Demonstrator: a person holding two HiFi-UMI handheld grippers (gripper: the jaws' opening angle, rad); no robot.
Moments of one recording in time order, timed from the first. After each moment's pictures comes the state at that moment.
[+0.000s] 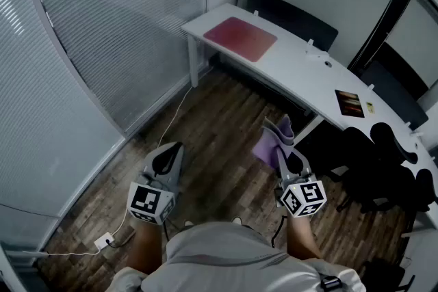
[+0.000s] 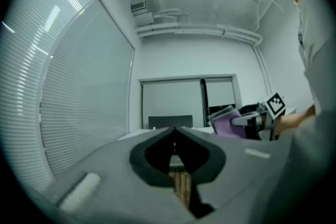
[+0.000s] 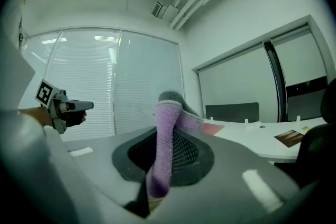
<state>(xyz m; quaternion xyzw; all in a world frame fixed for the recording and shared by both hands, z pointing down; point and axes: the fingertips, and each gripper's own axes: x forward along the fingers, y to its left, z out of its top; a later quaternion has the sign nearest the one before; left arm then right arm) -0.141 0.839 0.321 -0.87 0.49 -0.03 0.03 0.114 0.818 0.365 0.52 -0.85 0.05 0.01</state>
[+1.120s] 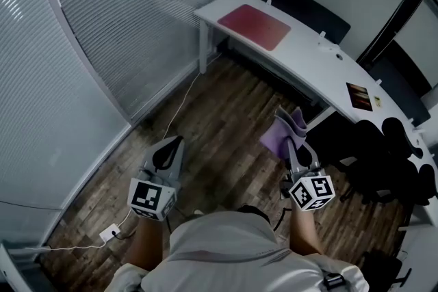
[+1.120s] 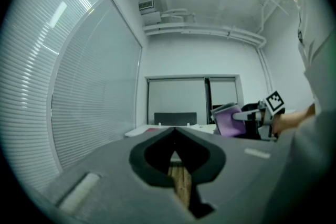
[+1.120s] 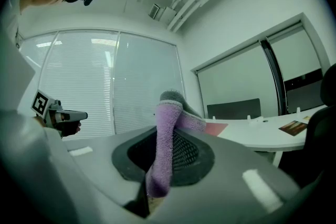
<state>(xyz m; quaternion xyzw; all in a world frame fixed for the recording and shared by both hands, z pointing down) -0.251 0.846 0.343 -0.87 0.50 -0.02 0.01 0.028 0.820 0.367 0.53 -0.84 0.07 -0.02</state>
